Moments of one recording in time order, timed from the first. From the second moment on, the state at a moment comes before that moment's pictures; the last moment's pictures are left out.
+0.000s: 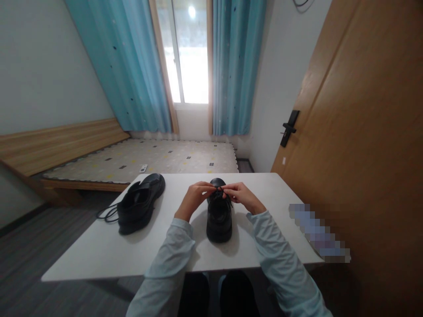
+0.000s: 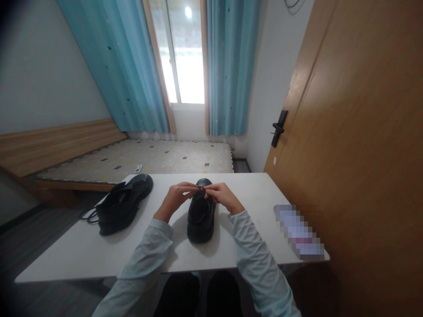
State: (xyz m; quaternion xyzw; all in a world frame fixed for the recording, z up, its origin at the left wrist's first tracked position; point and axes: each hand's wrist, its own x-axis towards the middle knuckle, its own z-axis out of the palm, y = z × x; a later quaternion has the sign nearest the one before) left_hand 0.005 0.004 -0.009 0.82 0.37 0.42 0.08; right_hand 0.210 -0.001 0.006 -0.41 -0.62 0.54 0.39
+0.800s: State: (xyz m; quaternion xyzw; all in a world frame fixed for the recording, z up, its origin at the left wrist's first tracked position) left_hand 0.024 0.008 -0.017 0.65 0.45 0.49 0.37; right_hand 0.204 -0.012 0.013 -0.45 -0.83 0.16 0.31
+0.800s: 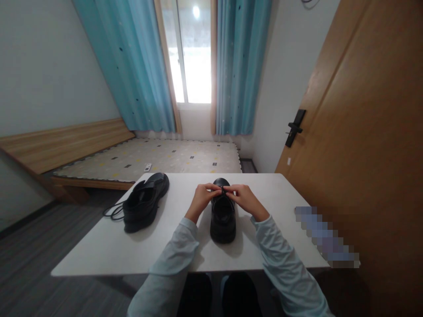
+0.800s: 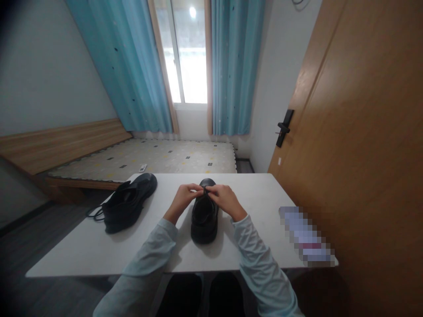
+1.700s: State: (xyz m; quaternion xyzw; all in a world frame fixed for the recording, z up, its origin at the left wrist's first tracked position) left_hand 0.027 -0.001 -0.004 0.72 0.42 0.44 0.34; right_hand 0.201 -0.001 0.002 -0.40 -0.75 0.32 0.42
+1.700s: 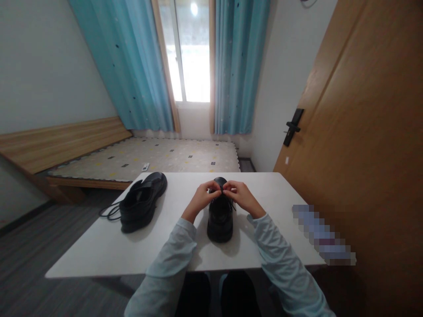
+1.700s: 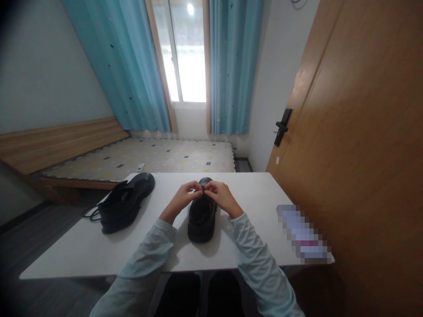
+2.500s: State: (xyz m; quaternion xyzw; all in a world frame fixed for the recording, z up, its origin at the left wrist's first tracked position) left_hand 0.019 0.005 -0.008 0.71 0.42 0.44 0.37; right_hand 0.206 -0.001 0.007 -0.42 -0.65 0.50 0.38
